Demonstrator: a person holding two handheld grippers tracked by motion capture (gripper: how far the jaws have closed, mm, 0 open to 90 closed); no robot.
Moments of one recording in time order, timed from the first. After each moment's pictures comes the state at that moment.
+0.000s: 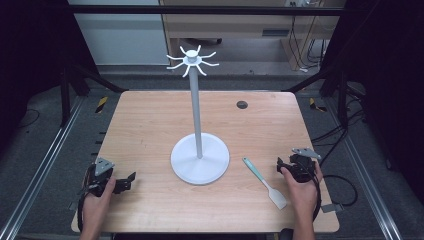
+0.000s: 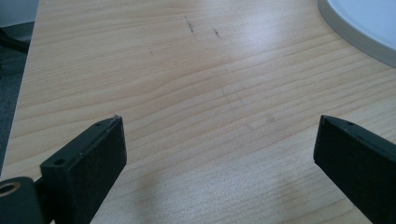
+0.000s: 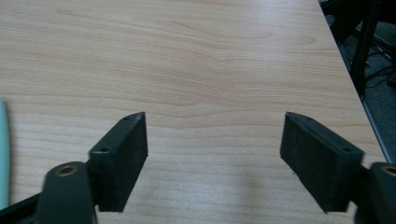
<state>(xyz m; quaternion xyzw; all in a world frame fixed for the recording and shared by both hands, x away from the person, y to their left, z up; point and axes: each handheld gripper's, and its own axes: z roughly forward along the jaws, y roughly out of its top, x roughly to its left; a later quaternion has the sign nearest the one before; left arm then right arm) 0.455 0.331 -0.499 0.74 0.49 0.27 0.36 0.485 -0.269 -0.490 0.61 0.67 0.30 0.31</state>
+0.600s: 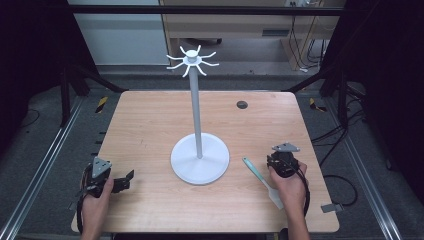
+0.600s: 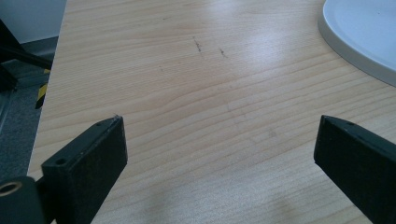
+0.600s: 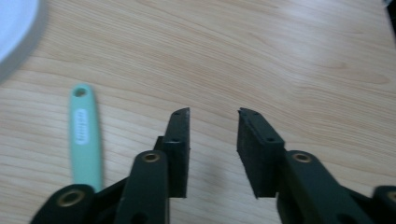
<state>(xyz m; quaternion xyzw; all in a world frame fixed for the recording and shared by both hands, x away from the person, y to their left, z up) 0.450 0.331 -0.494 0.73 0.49 0.30 0.38 0.496 -0.222 -0.477 0.54 0.74 0.28 0.29</state>
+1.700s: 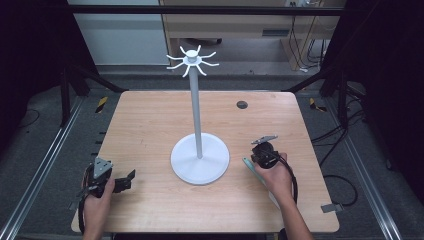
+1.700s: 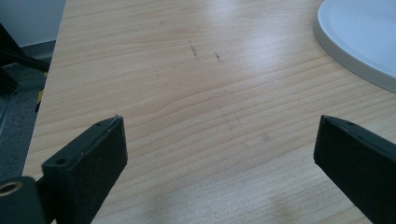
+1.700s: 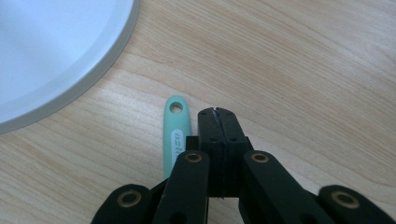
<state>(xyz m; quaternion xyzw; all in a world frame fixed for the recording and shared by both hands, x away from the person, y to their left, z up) 0.449 0.326 -0.493 0.73 0.49 0.30 0.38 0.525 -0.178 -0.474 0.49 0.81 0.26 0.18</state>
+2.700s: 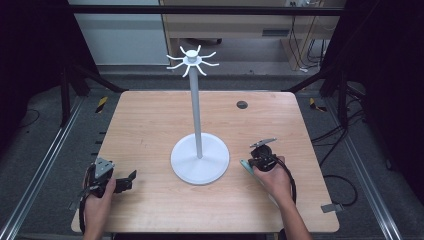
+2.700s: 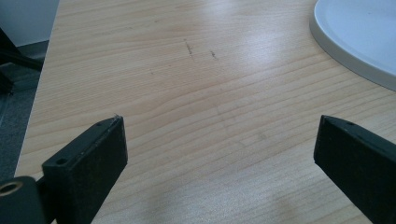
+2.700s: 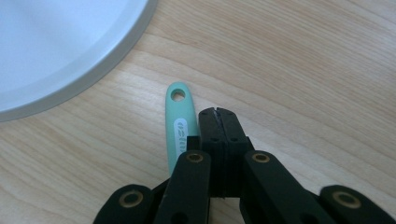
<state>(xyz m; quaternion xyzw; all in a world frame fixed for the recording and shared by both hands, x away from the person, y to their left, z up) 0.450 0.324 -0.494 0.73 0.48 0.30 0.38 0.522 -0.175 -0.484 0.49 0.82 0.27 0.14</state>
